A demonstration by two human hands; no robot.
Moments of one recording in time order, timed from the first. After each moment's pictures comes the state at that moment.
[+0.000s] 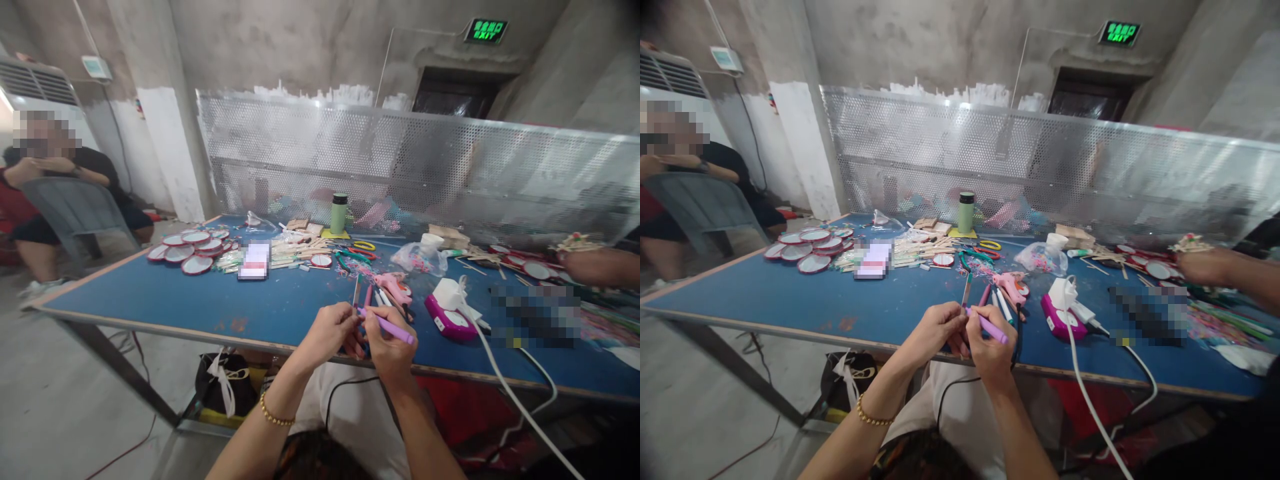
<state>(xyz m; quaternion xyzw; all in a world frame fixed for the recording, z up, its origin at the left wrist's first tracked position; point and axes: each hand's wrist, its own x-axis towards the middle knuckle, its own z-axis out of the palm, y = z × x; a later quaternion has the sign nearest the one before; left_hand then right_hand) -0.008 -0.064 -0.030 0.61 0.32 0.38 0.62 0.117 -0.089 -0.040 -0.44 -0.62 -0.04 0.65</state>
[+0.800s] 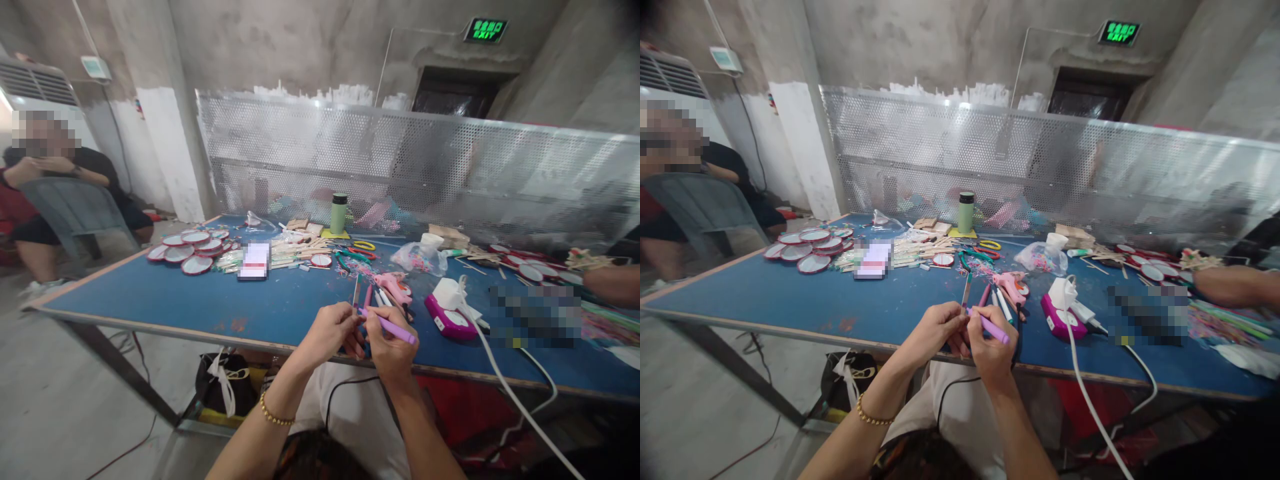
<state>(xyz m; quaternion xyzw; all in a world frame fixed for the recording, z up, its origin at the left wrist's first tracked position) -0.008 -0.065 -0.029 0.61 0.32 0.37 0.62 0.117 -0.090 -0.040 -0.45 -0.61 -0.04 0.66</state>
